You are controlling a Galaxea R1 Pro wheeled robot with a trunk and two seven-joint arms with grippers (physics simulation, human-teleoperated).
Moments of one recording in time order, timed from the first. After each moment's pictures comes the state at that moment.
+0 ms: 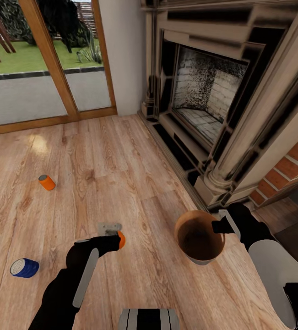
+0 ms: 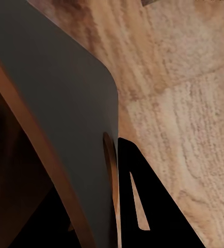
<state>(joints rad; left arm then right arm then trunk) -0.38 -0.12 -0.09 -1.47 0.17 0.93 0.16 -0.92 -0.17 0.04 -0.66 0.03 1.05 0.12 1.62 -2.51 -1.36</state>
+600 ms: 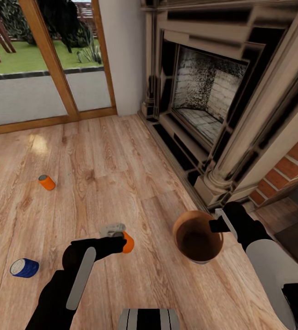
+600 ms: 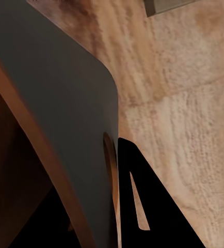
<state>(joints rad) -0.37 -0.11 -0.11 -1.56 0.32 1.05 0.14 -0.92 -0.17 0.10 -0.68 0.04 1.05 0.12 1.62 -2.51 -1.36</state>
